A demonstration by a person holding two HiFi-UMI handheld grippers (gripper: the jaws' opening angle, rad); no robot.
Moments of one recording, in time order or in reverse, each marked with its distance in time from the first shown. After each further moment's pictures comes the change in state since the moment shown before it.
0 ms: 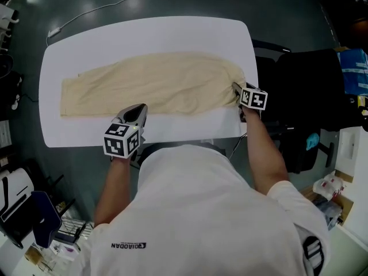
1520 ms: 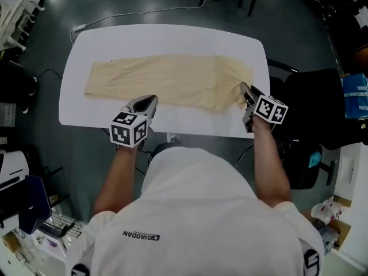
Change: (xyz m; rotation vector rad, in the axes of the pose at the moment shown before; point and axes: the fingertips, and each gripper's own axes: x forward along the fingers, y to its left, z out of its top) left arm -0.113 0.008 -0.009 0.013 -0.198 0.029; right arm -0.160 0.181 0.069 0.081 -0.293 0.397
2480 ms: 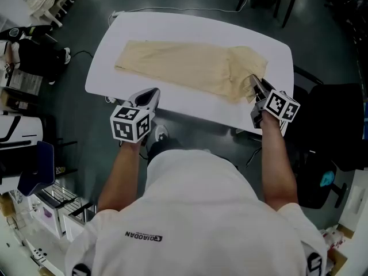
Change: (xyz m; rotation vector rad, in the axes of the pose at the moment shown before) left arm -0.108 -0.010 -0.028 0.007 -0.081 0.242; right arm -0.016 0.082 -0.008 -0.013 -0.062 0.202
